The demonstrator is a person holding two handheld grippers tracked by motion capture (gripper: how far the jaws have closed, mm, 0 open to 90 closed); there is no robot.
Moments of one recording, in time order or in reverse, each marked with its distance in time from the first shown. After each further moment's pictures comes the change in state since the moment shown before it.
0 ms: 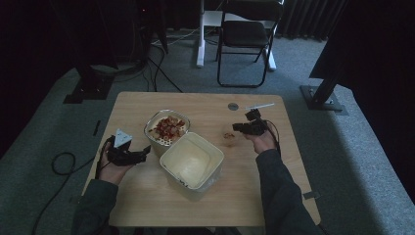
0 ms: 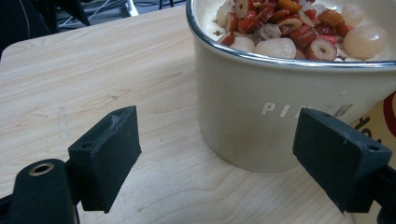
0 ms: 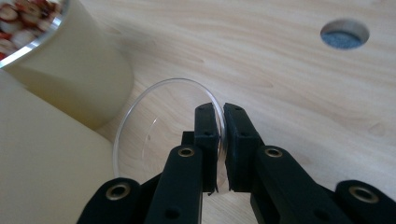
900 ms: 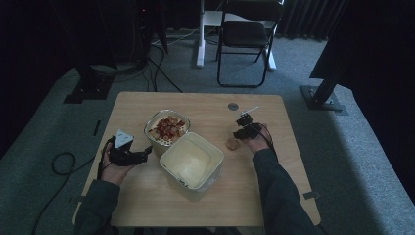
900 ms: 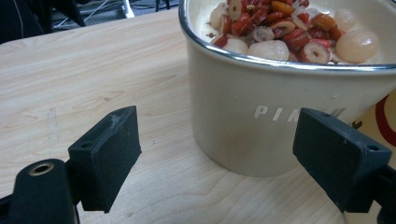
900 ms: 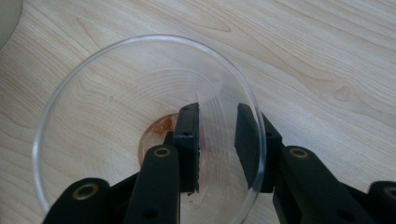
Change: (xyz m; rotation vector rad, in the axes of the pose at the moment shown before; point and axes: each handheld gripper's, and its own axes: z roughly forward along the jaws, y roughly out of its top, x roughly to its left) left arm -0.002 -0.003 0.003 -0.016 -0.016 -0.020; right arm -0.009 -0.010 0.046 0.217 -0.229 -0.111
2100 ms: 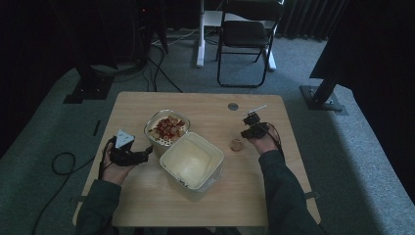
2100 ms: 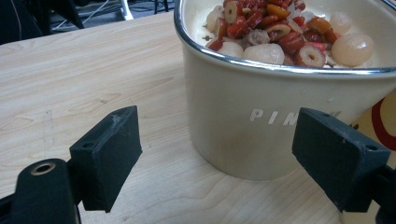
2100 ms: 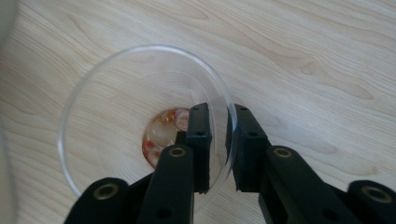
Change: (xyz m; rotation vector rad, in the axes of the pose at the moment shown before) left arm -0.002 0.002 0.001 -0.012 -0.007 0.002; right arm -0.009 -0.006 -0.026 0.021 -0.017 0.059
